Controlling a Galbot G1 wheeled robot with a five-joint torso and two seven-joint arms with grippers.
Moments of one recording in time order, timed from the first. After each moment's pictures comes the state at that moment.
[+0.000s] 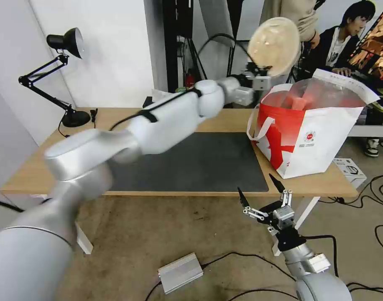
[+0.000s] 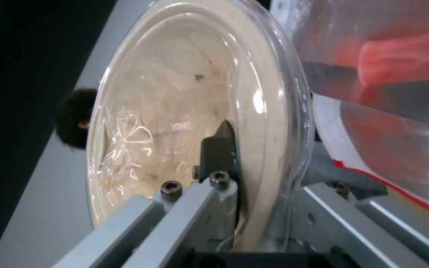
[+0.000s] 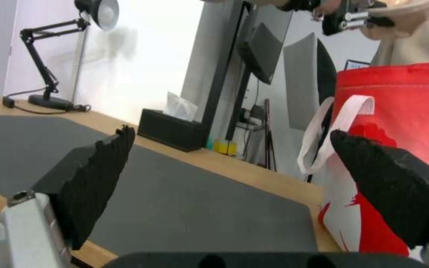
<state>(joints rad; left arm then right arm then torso) -0.35 -1.60 0.79 -0.77 0.23 -0.16 0.00 -1.60 1.29 0.57 2.09 0.08 0.37 -0.21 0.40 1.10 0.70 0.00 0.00</state>
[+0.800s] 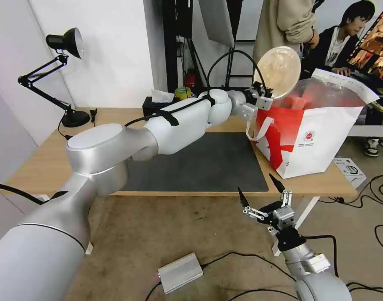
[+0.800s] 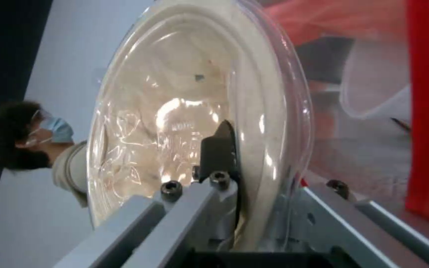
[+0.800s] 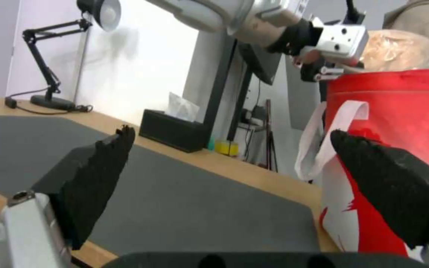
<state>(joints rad) -0.38 -1.60 1.00 -0.74 0.21 -0.15 0.04 -1.60 1.29 0.57 2.09 0.08 0.37 -0.21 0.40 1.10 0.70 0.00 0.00</state>
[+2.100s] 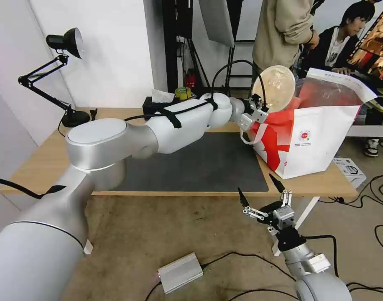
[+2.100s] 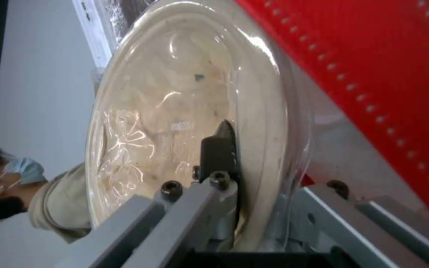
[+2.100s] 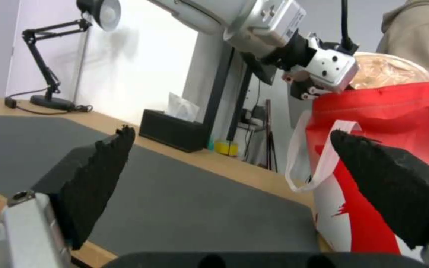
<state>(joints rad) -0.42 -1.60 1.10 -0.75 0.24 -0.15 0.11 -1.60 1.29 0.57 2.09 0.08 0.37 -0.21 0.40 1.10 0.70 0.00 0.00</state>
